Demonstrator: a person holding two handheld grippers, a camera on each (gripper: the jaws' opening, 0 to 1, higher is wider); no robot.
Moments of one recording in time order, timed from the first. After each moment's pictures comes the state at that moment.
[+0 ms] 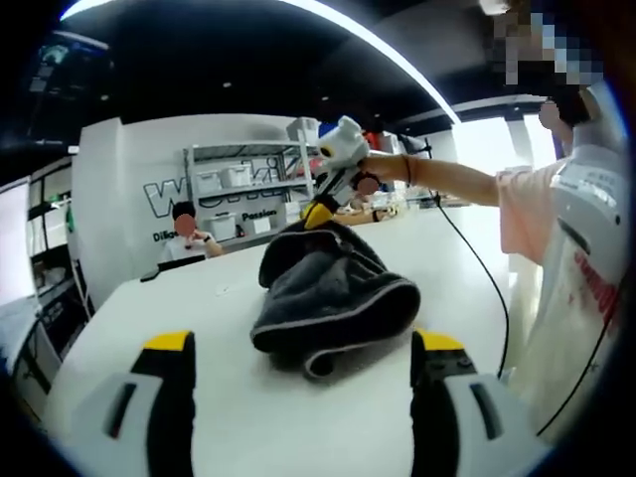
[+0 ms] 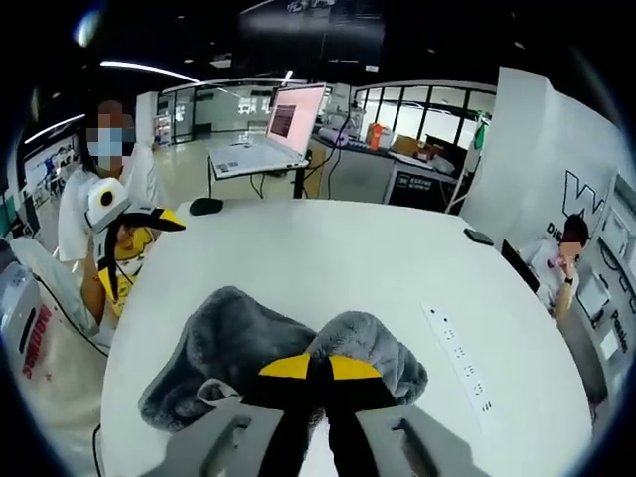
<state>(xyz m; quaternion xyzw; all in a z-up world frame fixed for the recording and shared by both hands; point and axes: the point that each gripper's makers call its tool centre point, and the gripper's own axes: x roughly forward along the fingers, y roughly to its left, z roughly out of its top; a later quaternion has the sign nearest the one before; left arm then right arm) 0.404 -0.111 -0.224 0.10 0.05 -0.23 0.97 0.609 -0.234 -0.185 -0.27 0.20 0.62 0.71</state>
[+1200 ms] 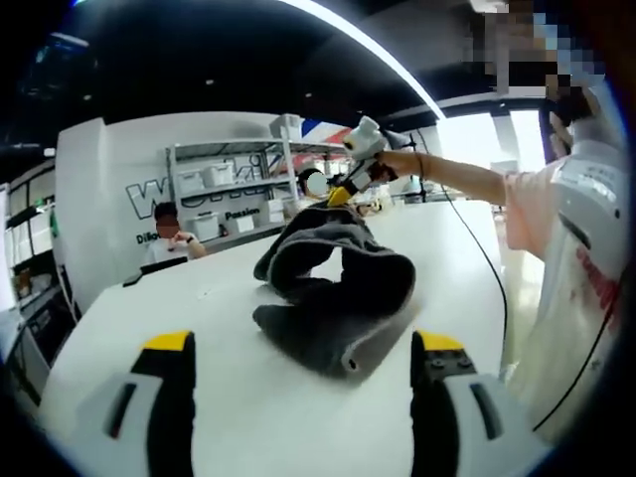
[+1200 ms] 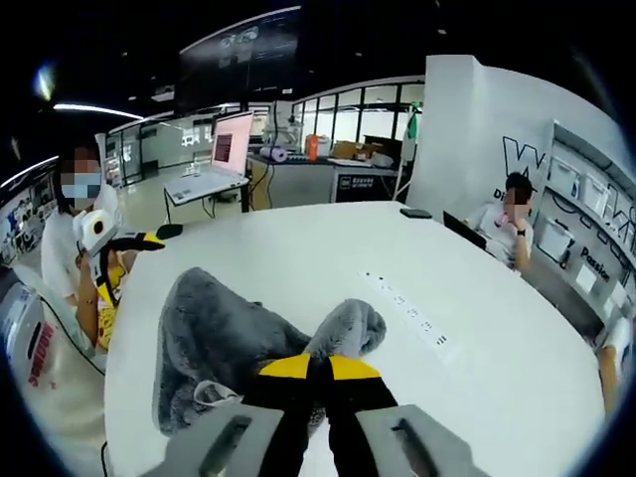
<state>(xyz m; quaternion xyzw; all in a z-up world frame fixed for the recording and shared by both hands) 0.421 -0.140 -0.227 0.11 0.06 -0.26 0.96 0.643 -0.356 -0.173 -0.19 0.21 0.54 0.79</state>
